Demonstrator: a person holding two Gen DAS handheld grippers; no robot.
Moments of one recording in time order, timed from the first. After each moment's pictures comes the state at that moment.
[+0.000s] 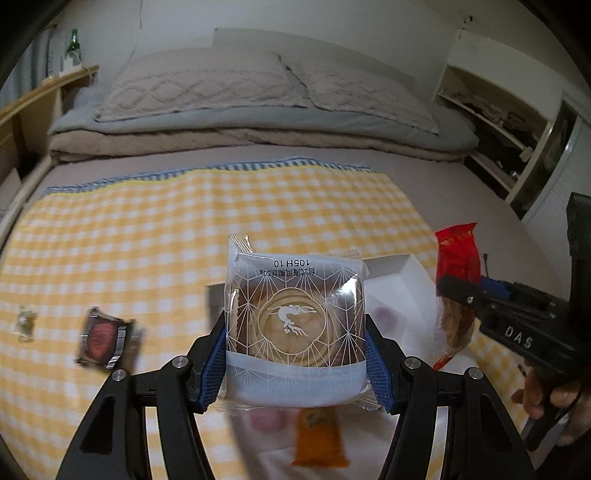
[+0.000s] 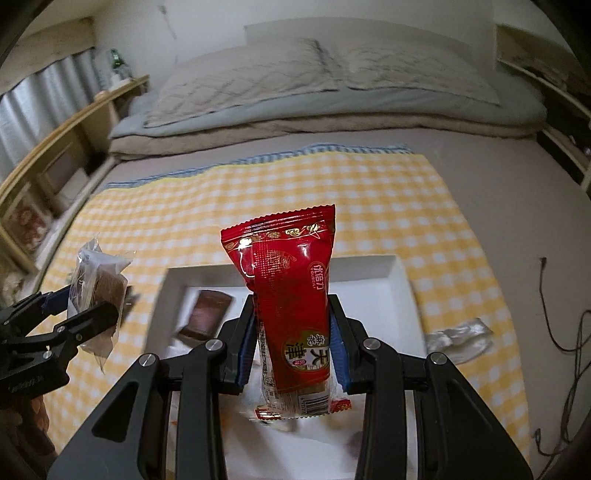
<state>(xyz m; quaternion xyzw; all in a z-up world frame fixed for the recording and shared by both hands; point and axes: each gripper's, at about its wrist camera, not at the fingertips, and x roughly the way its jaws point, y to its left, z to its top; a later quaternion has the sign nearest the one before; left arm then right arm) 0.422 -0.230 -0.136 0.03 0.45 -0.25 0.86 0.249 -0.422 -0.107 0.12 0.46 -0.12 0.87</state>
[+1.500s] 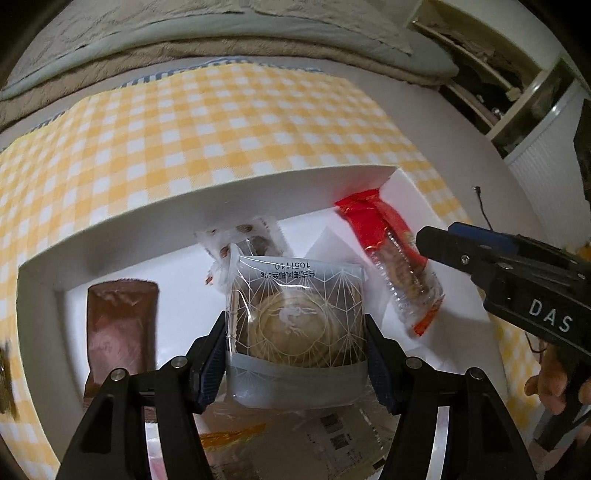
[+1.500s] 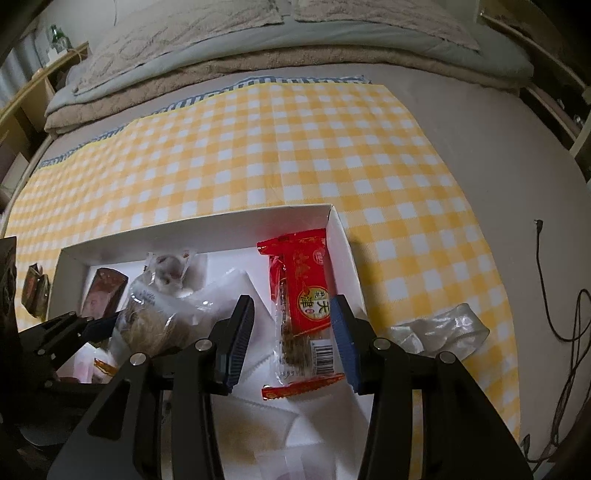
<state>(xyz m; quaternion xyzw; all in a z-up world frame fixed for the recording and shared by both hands) 0.517 -0.374 -0.295 0.06 0.54 -0.31 0.78 0.276 -0.491 -0.192 0.14 0.54 -0.16 0.81</state>
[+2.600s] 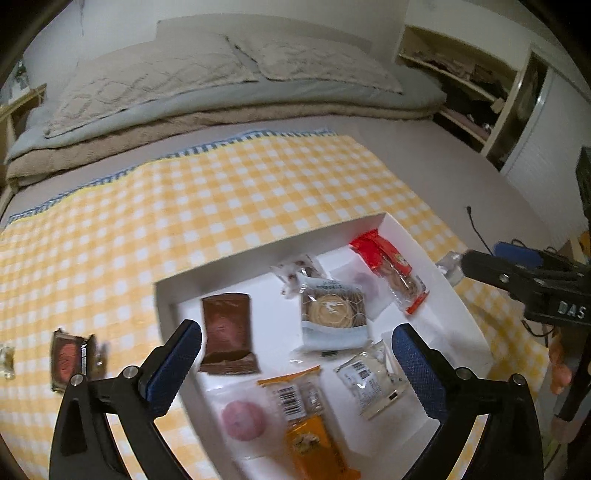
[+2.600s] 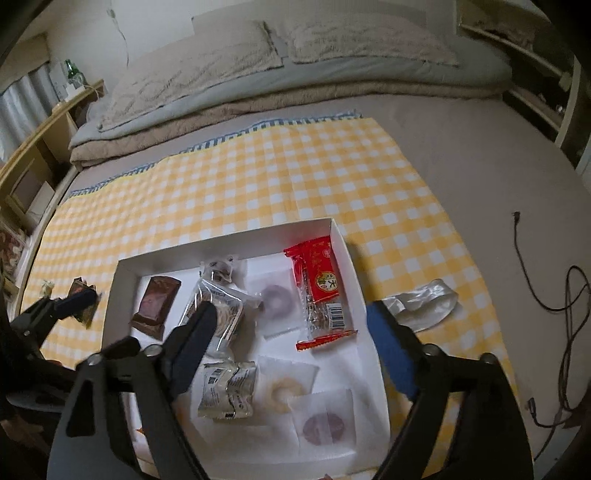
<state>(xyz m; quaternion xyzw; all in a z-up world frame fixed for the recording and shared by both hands) 0.440 -0.274 -0.175 0.09 0.45 -0.30 0.83 0.219 -0.458 -0.117 0.15 0.48 -0.17 0.85</state>
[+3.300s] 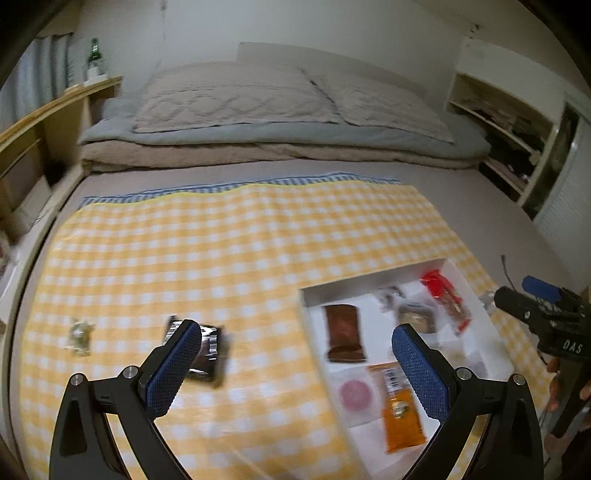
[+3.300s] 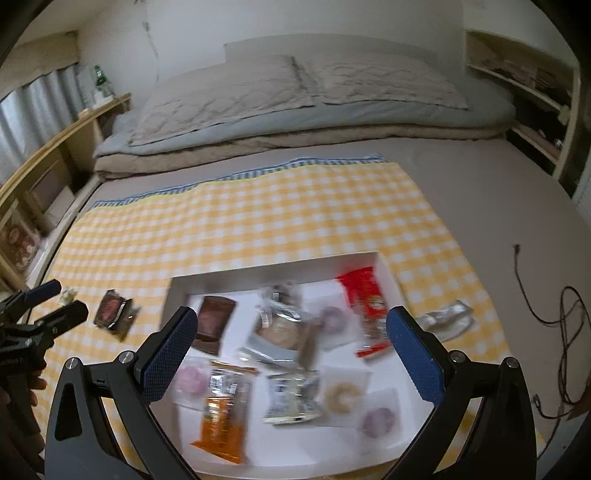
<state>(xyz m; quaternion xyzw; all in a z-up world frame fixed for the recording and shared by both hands) 0.417 -0.118 -0.101 0.05 0.42 -0.22 0.88 0.236 -0.368 -0.080 0.12 0.43 -0.15 0.88</state>
